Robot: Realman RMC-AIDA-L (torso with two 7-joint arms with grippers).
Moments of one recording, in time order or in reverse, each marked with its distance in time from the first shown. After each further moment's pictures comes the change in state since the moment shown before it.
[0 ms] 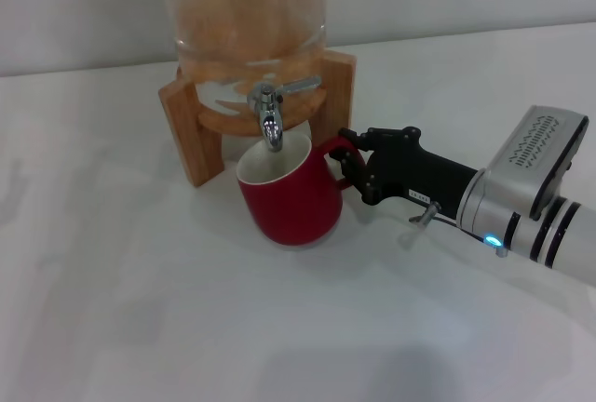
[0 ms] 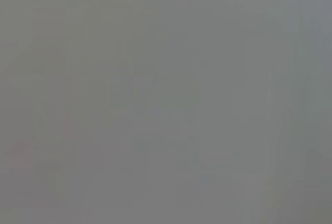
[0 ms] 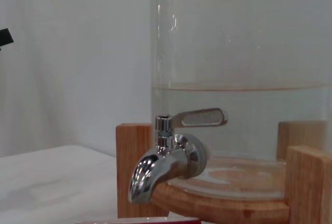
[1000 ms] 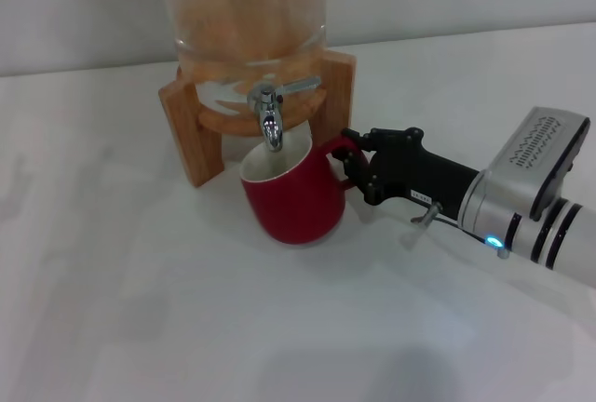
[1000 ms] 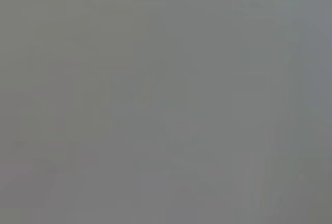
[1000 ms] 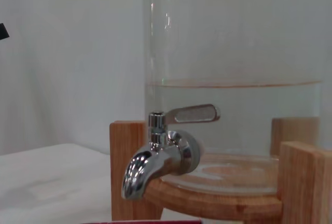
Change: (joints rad) left arm -0.011 0.000 0.000 0.000 0.000 0.000 0.000; right arm -0.008 0.001 0.006 -0.006 0.003 0.012 -0.003
